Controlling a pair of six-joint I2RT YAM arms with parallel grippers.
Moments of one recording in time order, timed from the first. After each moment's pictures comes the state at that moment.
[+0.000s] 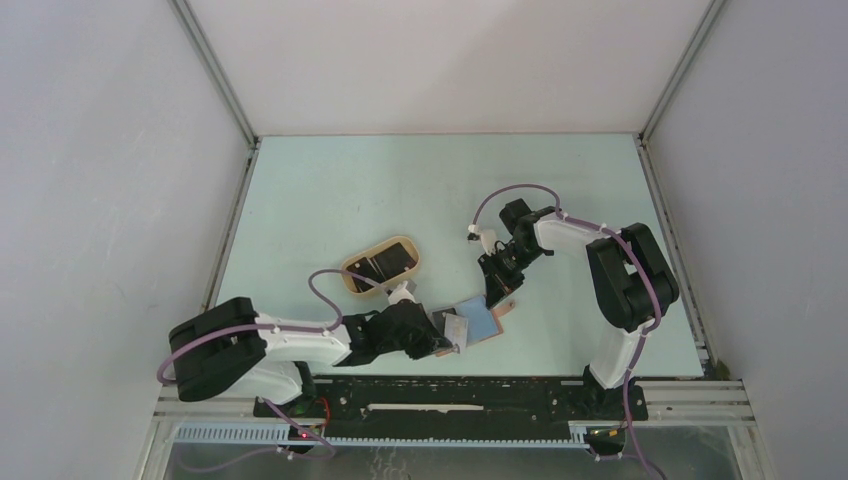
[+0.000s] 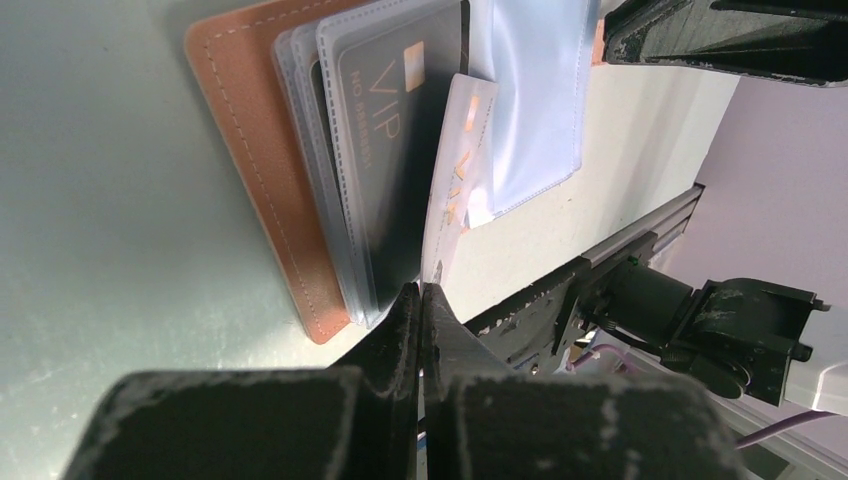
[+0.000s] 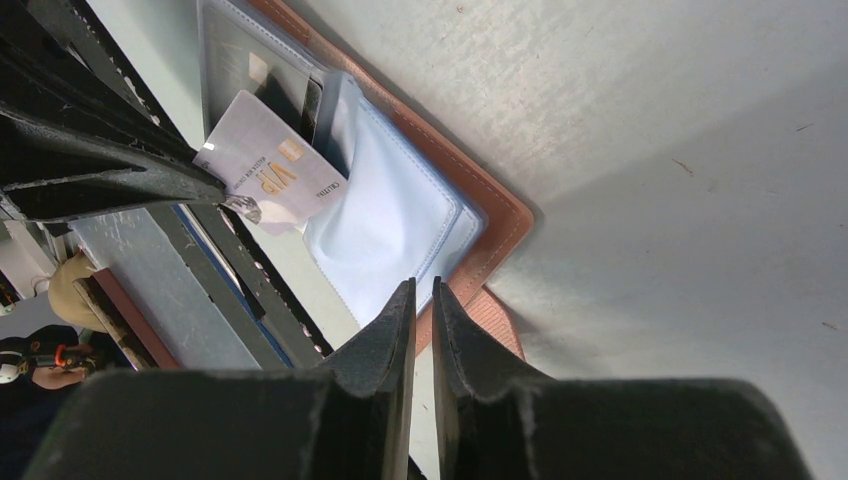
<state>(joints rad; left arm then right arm) -1.12 1.34 0.38 0.22 -0.07 -1.41 0.43 1.82 1.09 -0.77 -0.69 -0.26</state>
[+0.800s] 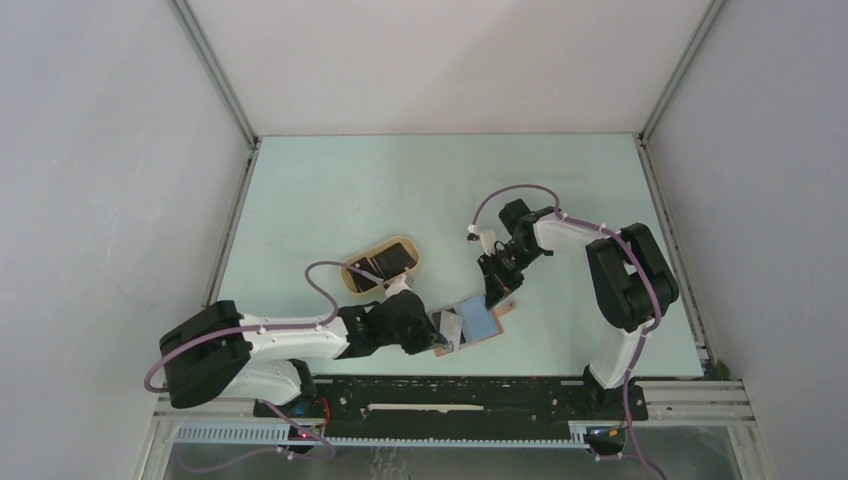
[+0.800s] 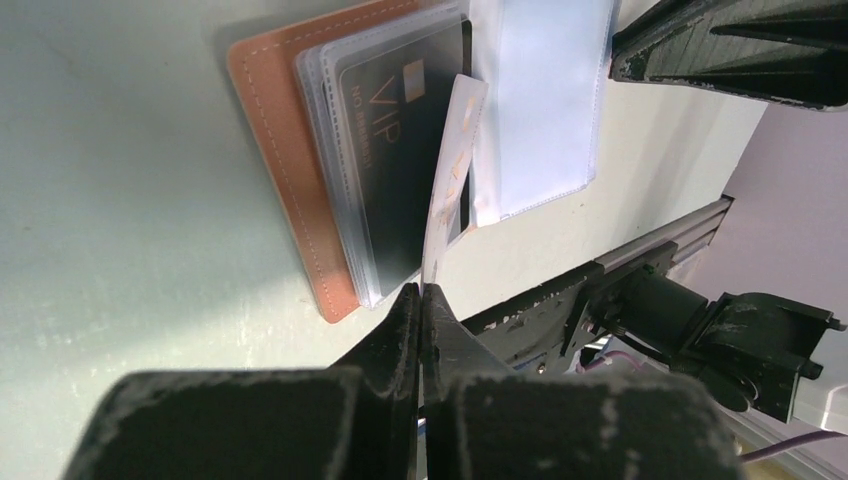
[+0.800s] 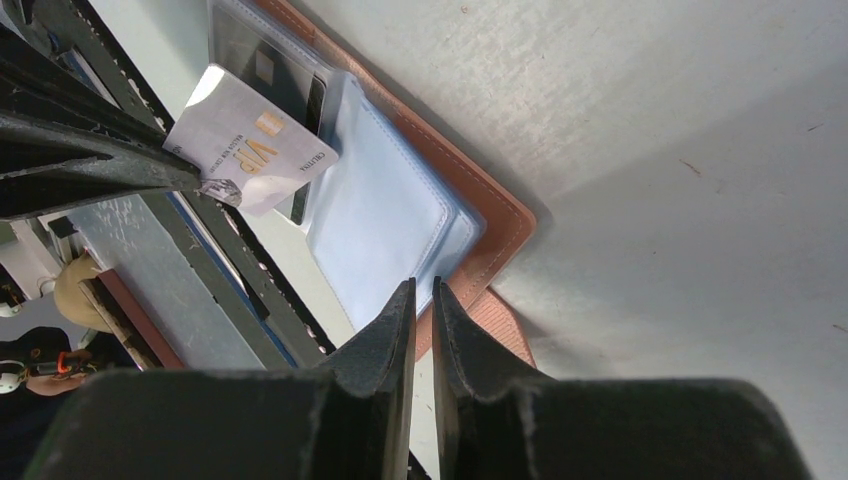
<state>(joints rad) -1.09 1.28 0.45 0.01 -0.06 -1.38 0.43 1.82 1.09 -0.77 -0.69 -0.25</state>
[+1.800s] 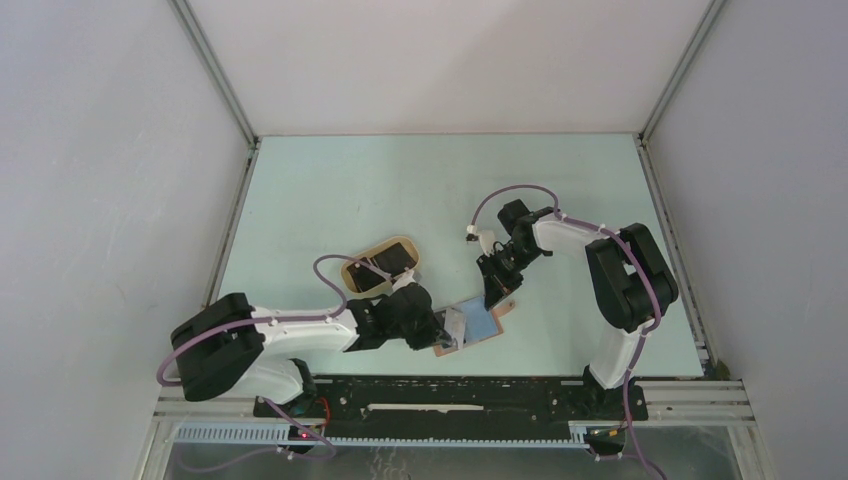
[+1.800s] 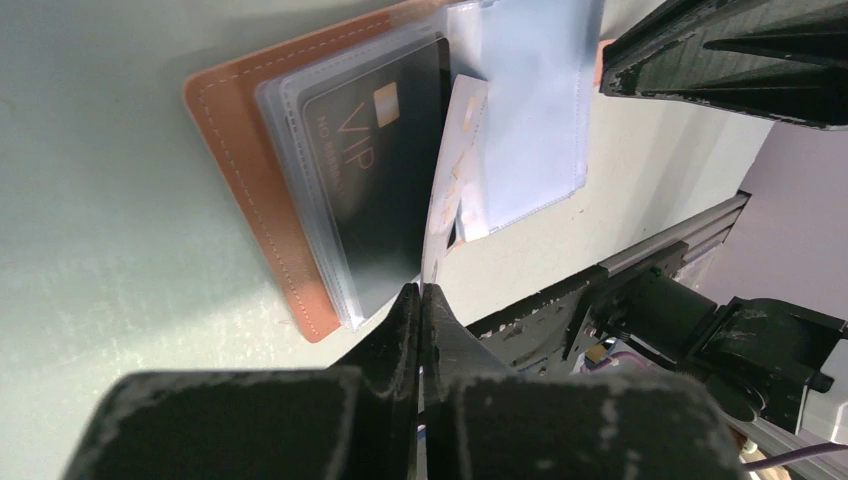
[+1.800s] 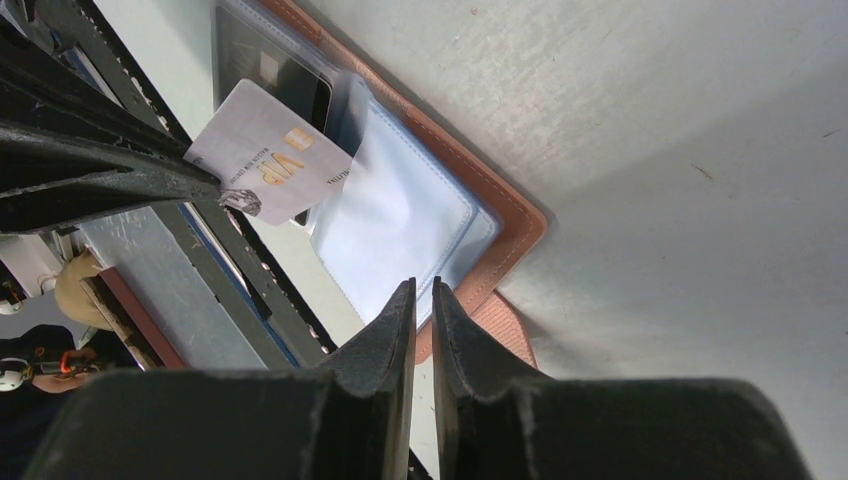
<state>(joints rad) -1.06 1.36 0.54 -0.04 -0.02 -1.33 0.44 1.82 1.09 -0.77 -0.69 -0.25</state>
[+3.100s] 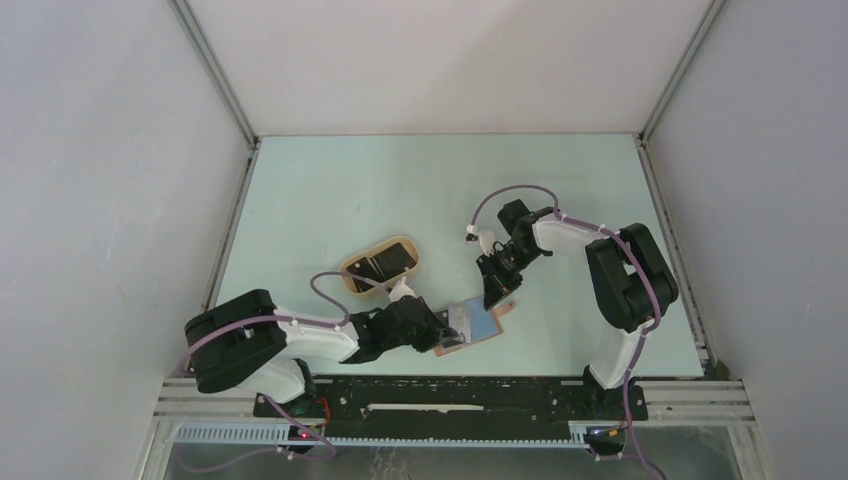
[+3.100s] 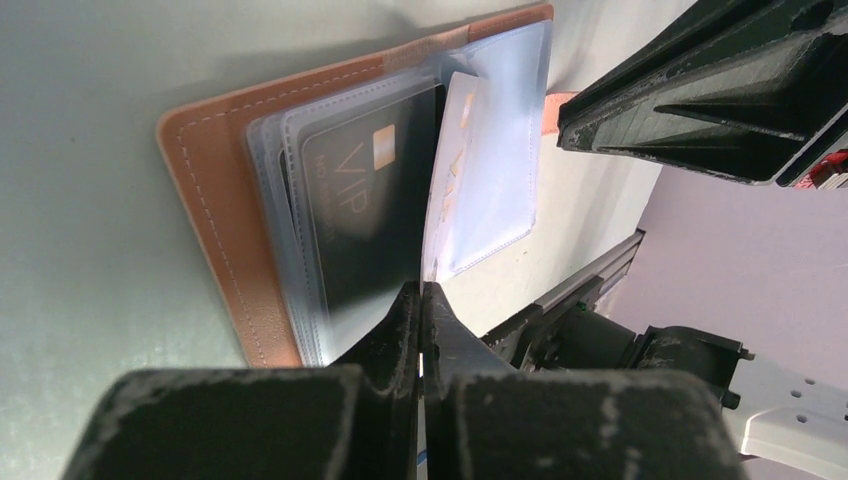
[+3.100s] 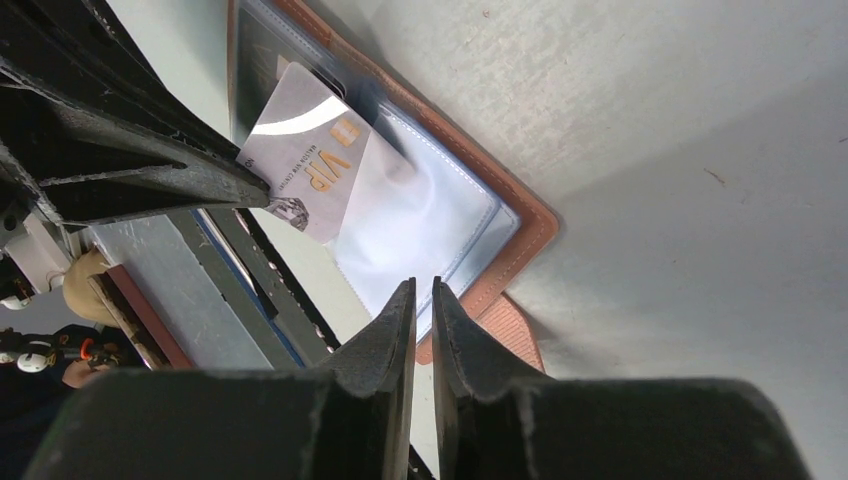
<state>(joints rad) -1.09 1.43 0.39 0.36 -0.10 -1.48 0.44 1.82 1.09 -0.77 -0.70 -0.25</state>
